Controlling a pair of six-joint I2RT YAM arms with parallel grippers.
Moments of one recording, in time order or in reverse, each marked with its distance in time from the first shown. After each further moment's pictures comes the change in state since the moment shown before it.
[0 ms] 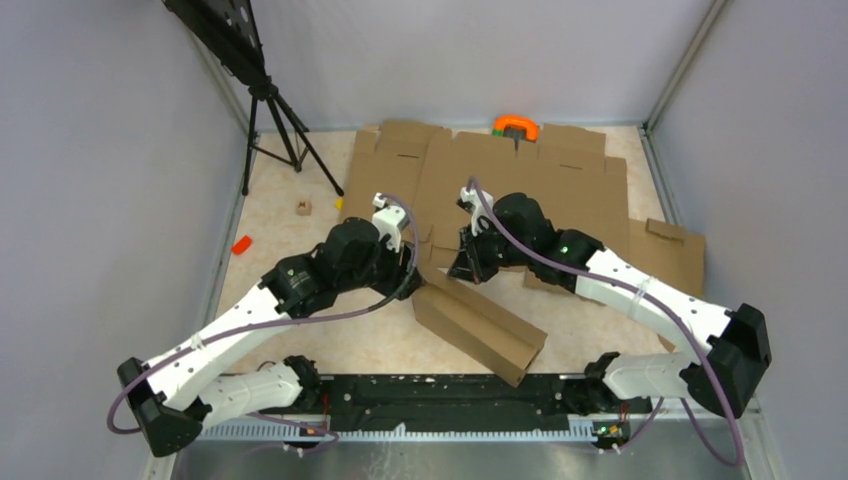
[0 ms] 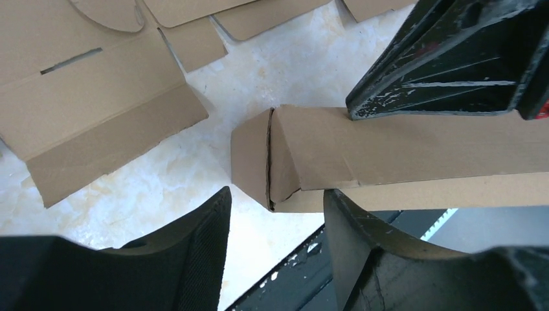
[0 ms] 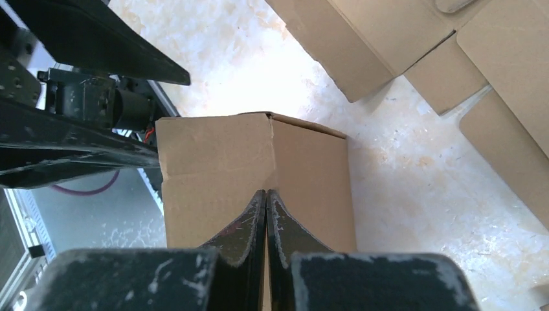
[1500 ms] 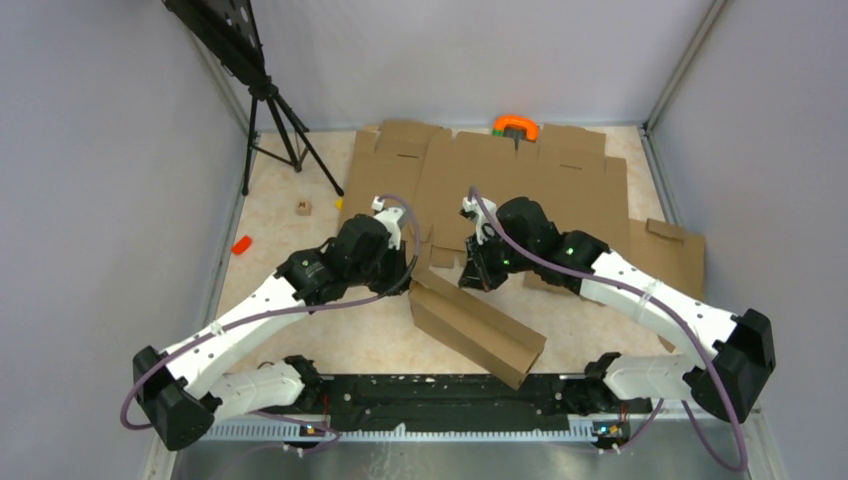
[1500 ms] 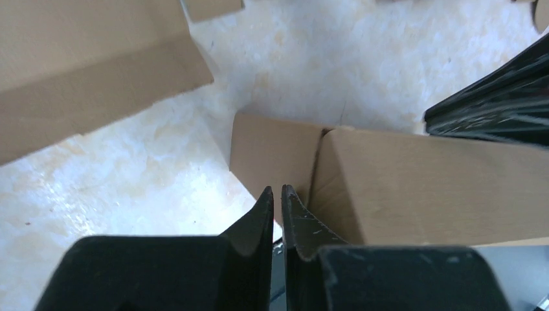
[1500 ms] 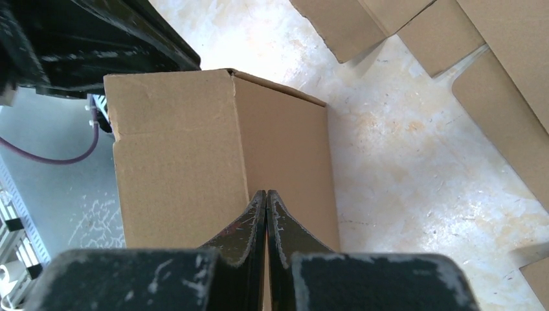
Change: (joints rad) left arm 0.070 0.085 0.014 -0.050 0.043 -0.121; right arm -0.013 -0.026 -0.015 -0.115 -0.008 -0.072
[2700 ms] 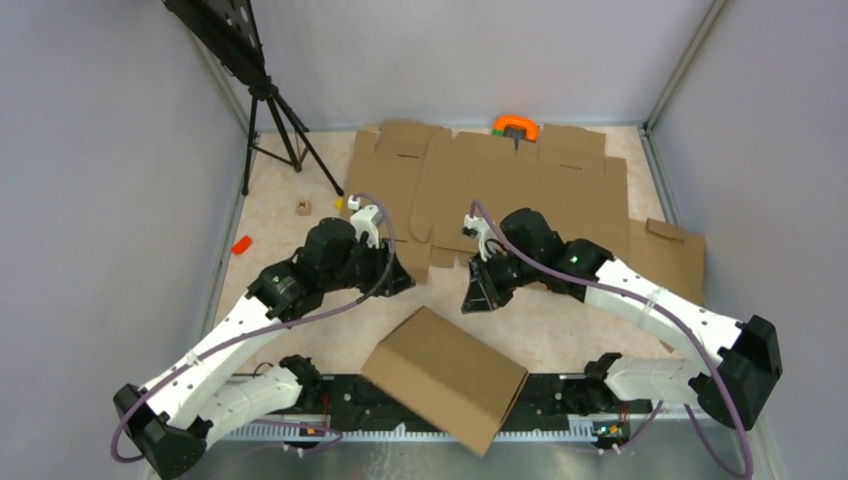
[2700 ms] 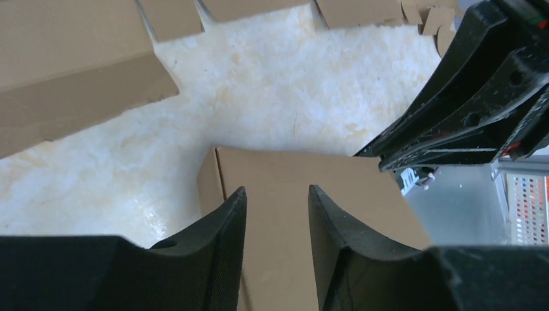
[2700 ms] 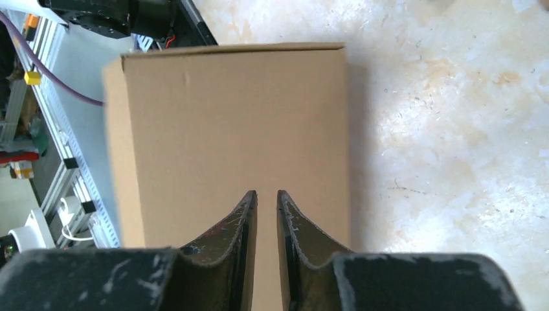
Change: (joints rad) left arm 0.091 -0.174 -0.082 0.069 0.152 -0.053; right arm 0.001 -0.047 -0.069 -0.058 -0.183 0.022
